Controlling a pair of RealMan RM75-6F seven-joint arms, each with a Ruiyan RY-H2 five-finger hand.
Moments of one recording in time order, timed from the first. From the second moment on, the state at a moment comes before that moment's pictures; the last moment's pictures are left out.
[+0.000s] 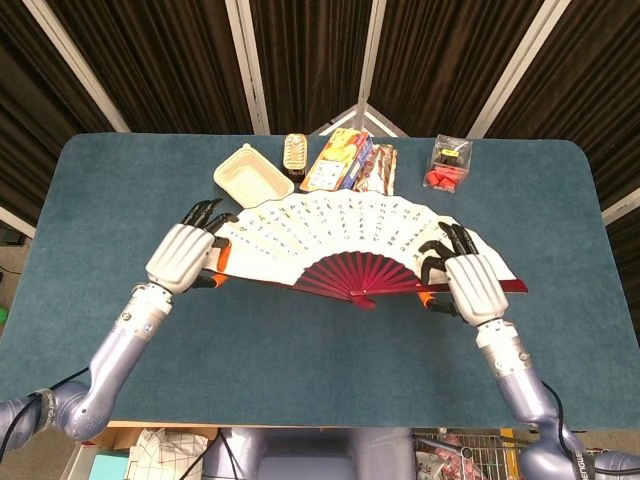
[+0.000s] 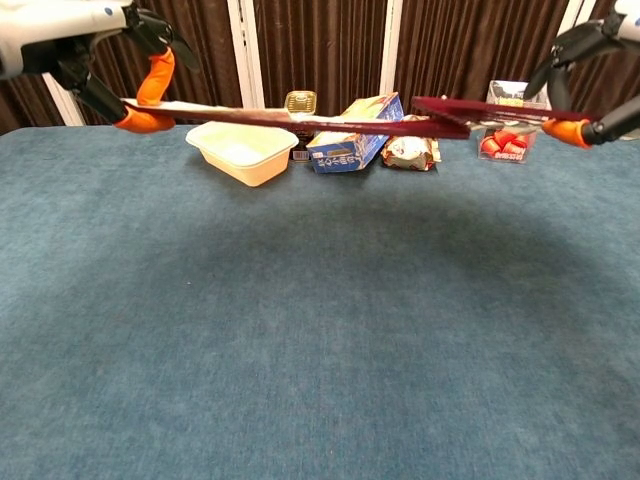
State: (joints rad) left arm -0.75 -1.28 -0.22 -1.80 1.11 1.10 0.33; right arm 0.54 -1.22 0.18 -1.85 -1.24 1.24 -0.14
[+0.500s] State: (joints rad) left arm -0.74 -1.36 -0.17 -1.73 1.11 1.09 0.34; right arm 0.50 -1.28 0.13 -1.76 -1.28 1.22 -0.12
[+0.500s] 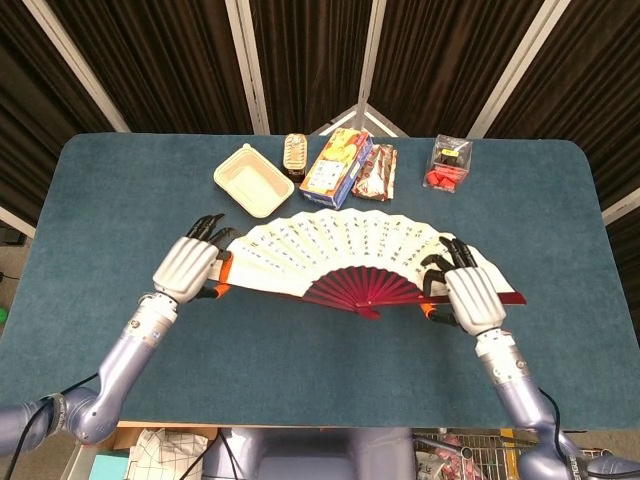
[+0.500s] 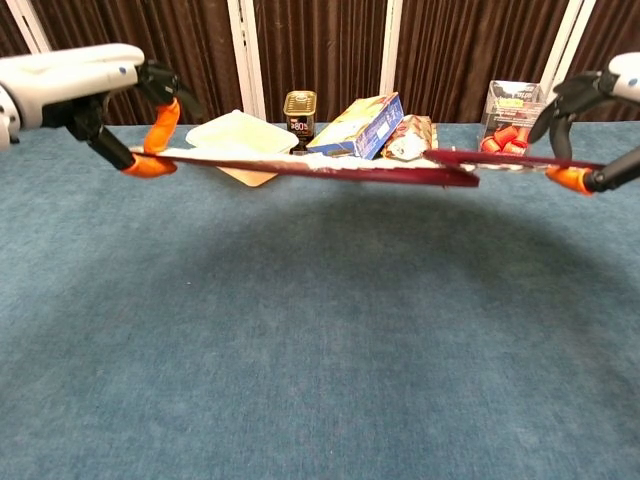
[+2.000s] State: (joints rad) left arm -0.63 -1.32 -0.08 -1.70 1.23 1.10 0.23; right arm 0.46 -1.27 -0.04 -1.67 -1.36 1.09 -0.46
